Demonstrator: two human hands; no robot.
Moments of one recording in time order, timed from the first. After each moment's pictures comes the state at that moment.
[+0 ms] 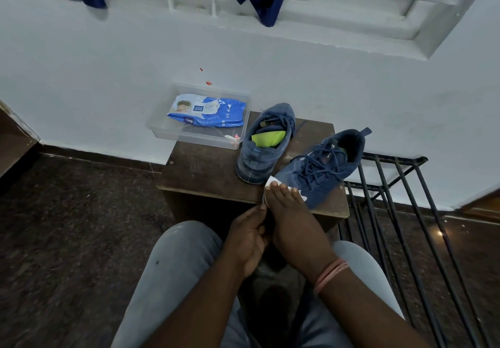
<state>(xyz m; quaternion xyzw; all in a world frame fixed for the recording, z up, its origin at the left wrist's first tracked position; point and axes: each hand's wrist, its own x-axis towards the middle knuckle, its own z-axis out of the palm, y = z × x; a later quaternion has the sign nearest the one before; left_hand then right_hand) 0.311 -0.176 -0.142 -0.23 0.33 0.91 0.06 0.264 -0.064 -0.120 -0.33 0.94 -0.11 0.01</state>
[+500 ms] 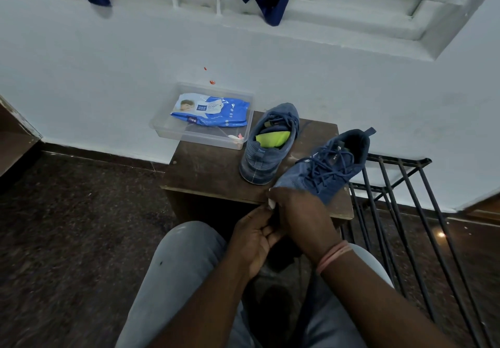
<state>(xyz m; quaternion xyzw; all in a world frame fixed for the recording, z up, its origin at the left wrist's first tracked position) 0.309 -0.177 -0.141 -0.22 0.29 0.93 0.05 0.250 -0.073 -0.088 -0.32 0.93 -0.14 -0.01</state>
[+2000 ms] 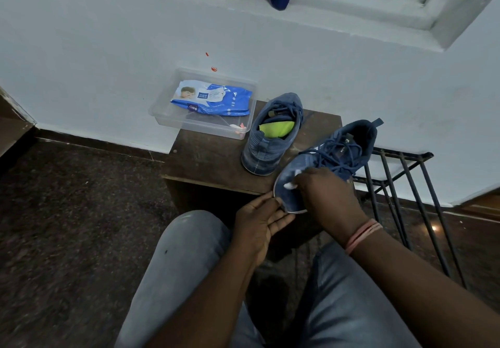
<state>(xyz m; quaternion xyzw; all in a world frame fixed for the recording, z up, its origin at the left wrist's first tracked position) 0.305 -0.171 -0.139 -0.26 0.33 0.91 0.03 0.215 -0.043 -0.086 -0.34 0.94 -0.07 -0.03</state>
